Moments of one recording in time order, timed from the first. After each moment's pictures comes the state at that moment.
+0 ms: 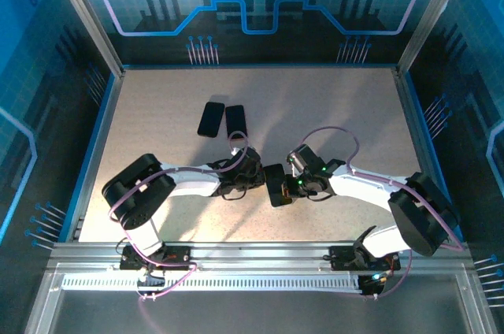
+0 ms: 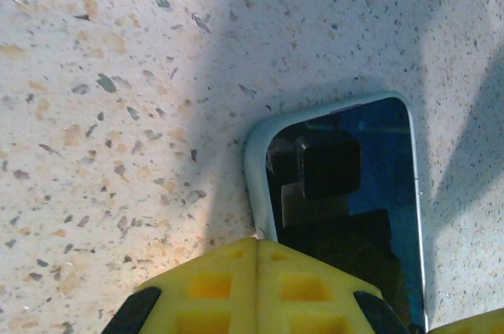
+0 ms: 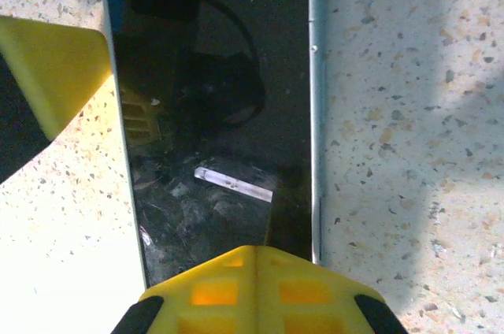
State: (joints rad) left arm -0.80 1.71 0.77 0.07 0.02 -1.00; right arm 0.68 1.41 0.67 -0.39 -0.18 0.62
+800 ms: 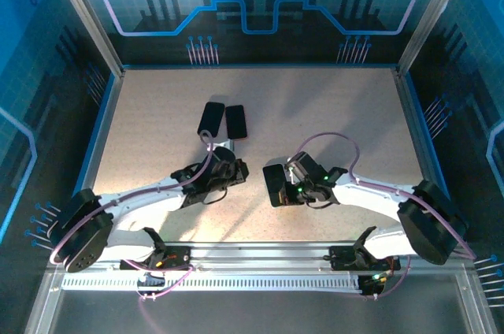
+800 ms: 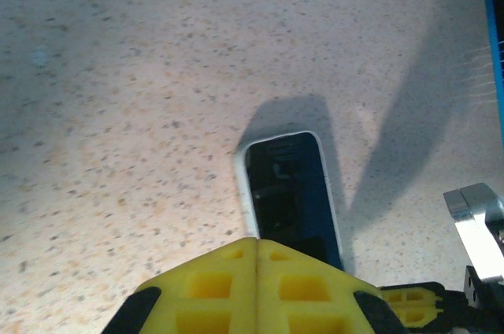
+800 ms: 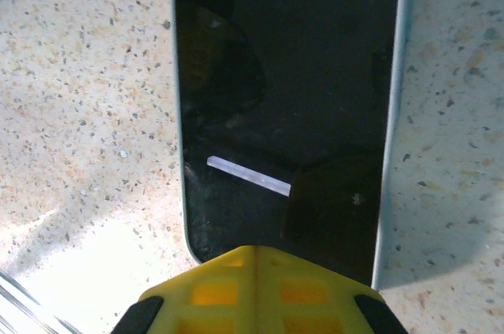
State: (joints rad) left arm -0.77 1.27 0.61 -0.05 -0.08 -0.98; right arm 0.75 1.36 0.61 -0.35 -0.22 0.67
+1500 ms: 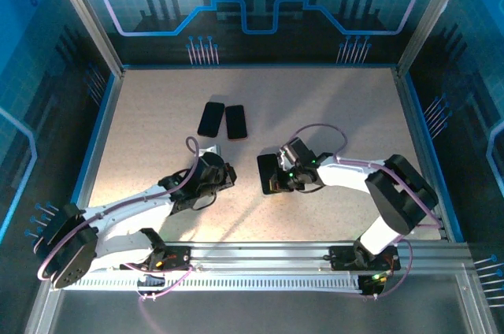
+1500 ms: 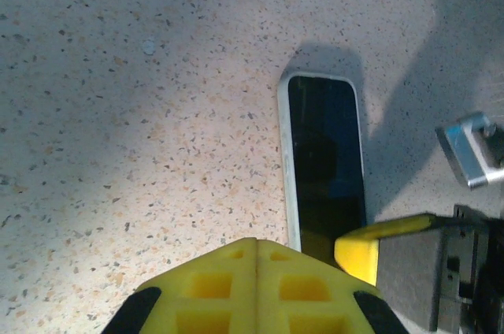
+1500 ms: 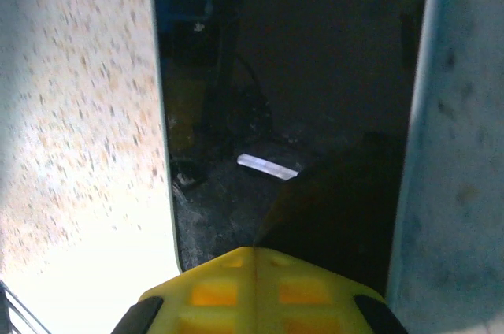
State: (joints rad) left arm -0.73 1.14 0.53 -0.13 -0.11 -1.01; right arm 0.65 1.62 0.76 -0.25 -0.34 0.65
